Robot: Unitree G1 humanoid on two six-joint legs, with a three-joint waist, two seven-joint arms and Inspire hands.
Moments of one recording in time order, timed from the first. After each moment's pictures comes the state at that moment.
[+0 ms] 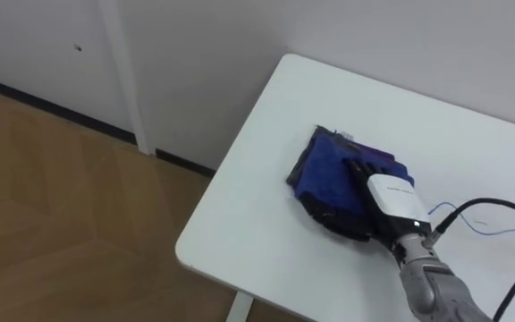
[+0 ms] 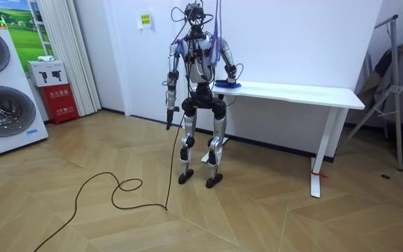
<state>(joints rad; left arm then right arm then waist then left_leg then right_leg) 0.30 0.23 0.07 0.99 0.08 0.07 0.07 -0.06 -0.34 0.26 0.51 -0.85 -0.03 -0.24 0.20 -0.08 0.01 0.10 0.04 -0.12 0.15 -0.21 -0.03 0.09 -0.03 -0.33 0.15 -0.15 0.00</state>
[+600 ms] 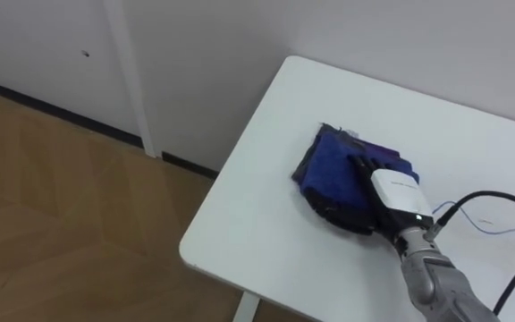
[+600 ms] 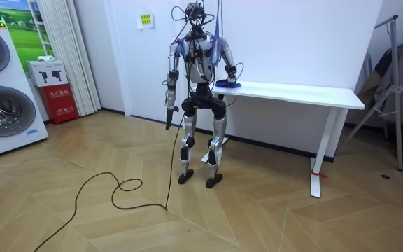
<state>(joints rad) 0.30 0.22 0.08 0.98 0.09 0.11 0.06 -0.11 -0.34 0.23 0.54 -0.88 -0.01 -0.25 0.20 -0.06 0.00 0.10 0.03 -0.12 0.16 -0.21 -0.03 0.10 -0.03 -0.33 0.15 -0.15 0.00</state>
